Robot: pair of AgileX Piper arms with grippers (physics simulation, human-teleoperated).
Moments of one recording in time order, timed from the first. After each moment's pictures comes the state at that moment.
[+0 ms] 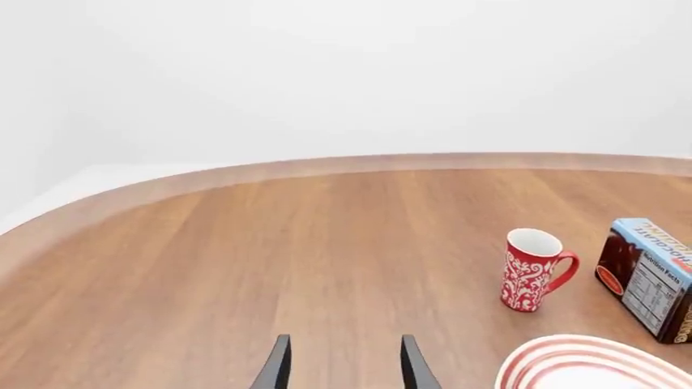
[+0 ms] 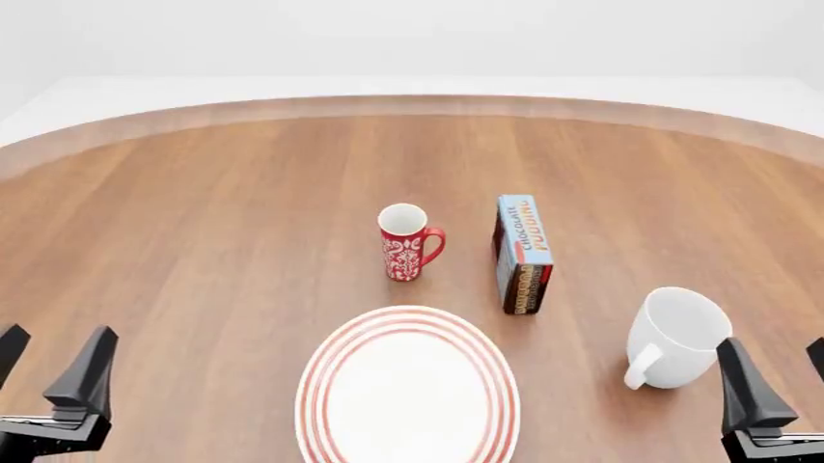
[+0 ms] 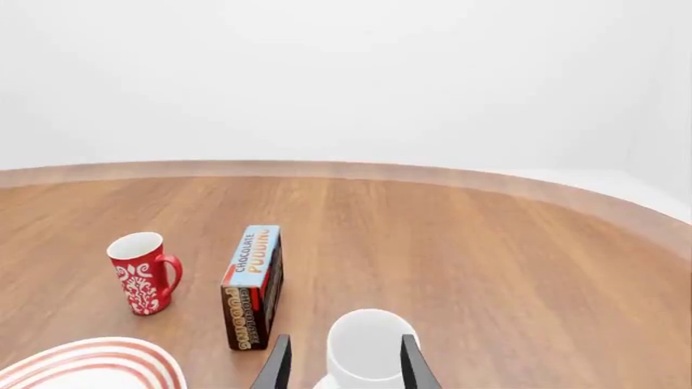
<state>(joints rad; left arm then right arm) -0.02 0.14 -0.01 -0.10 0.01 0.00 0.00 0.00 0.00 -0.01</state>
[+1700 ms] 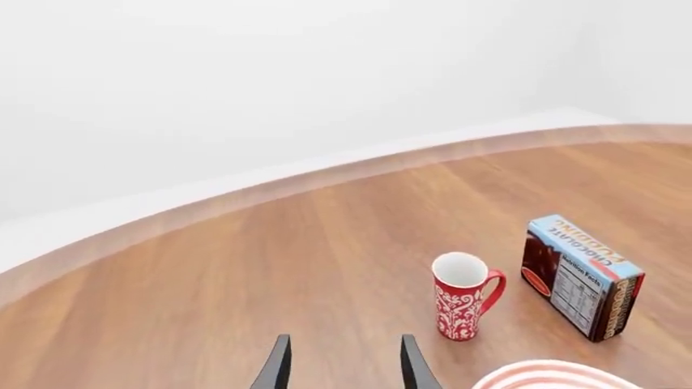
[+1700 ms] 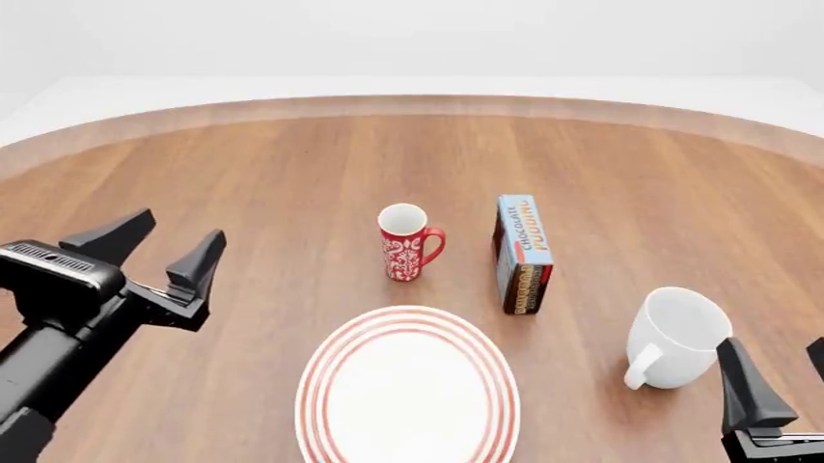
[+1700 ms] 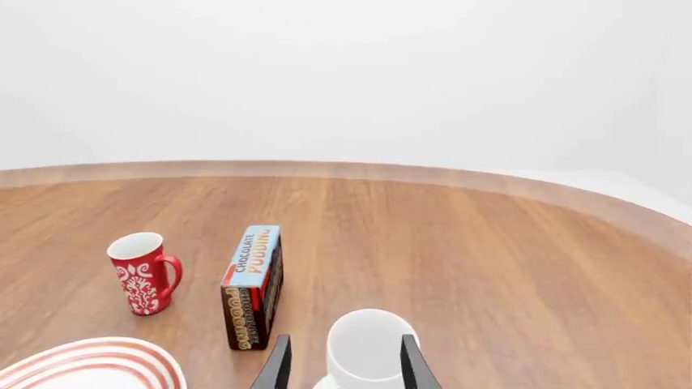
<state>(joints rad) -0.28 0.89 -0.28 -0.56 0.11 0.00 0.00 0.00 0.00 -0.01</state>
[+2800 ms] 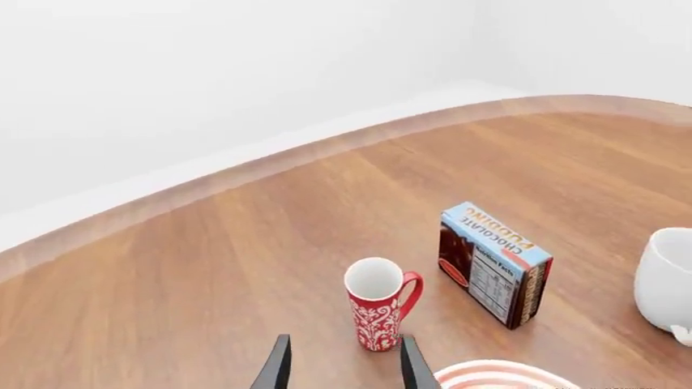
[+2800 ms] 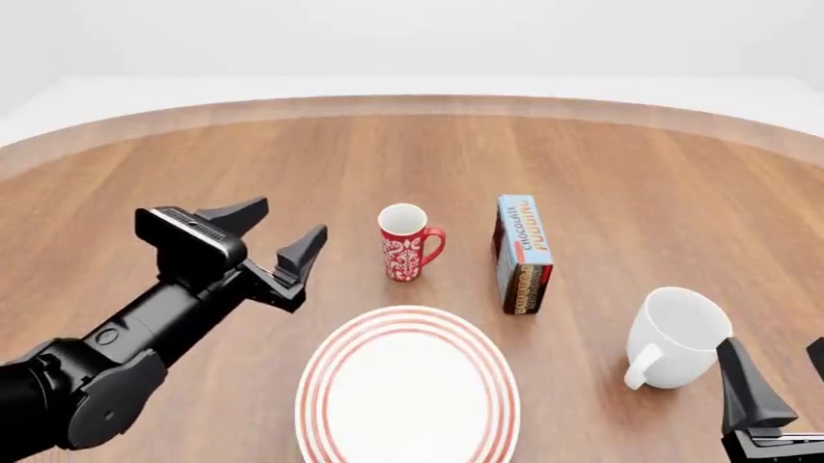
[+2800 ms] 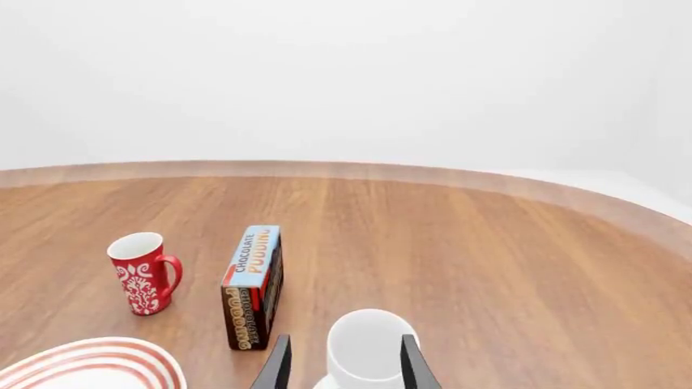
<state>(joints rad) -0.49 1.24 -0.44 -0.67 0.10 0.00 0.00 0.00 0.00 -0.01</state>
